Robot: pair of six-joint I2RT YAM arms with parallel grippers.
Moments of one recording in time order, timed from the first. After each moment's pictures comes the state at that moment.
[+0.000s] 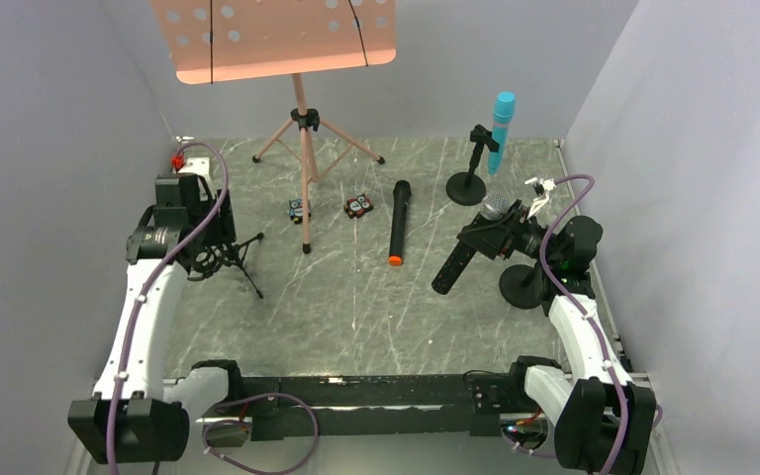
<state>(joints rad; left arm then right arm) 0.01 1.03 1.11 -0.78 -0.15 -0.06 -0.14 0.96 0.52 0.54 -1.20 0.71</state>
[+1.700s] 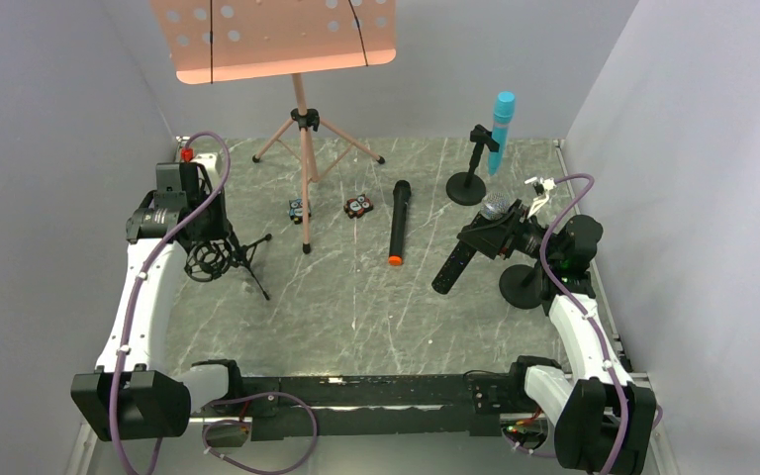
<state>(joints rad) 0.04 1.16 1.20 -0.85 -0.01 -0.02 -0.14 0.96 0.53 0.52 -1.20 0.70</state>
